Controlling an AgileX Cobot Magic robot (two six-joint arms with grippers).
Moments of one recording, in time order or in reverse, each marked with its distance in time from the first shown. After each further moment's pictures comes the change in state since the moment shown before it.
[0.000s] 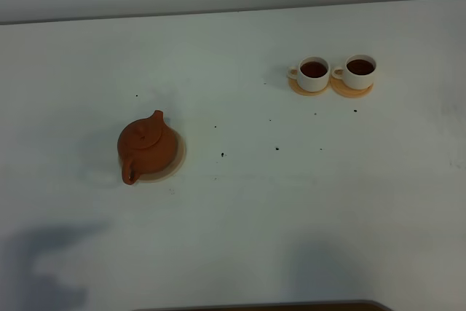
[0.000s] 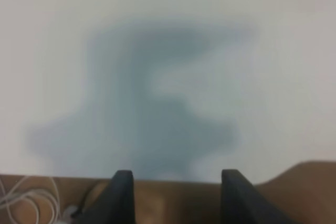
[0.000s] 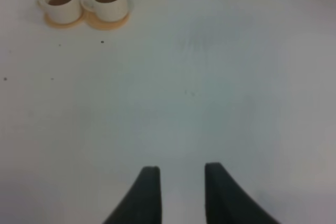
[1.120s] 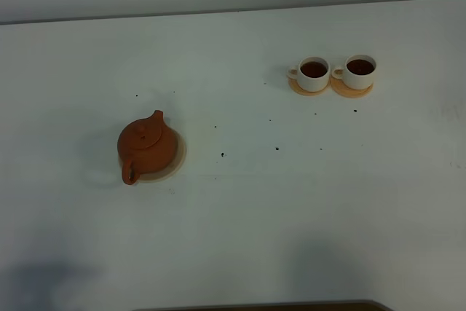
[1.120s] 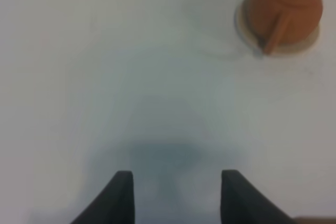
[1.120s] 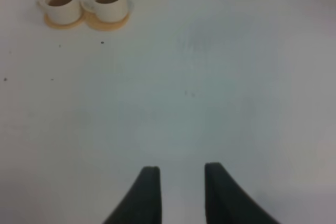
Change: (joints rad) left arm -0.006 -0.323 0.002 0.000 0.001 0.004; right arm 0.000 0.000 0.000 0.000 -0.001 0.000
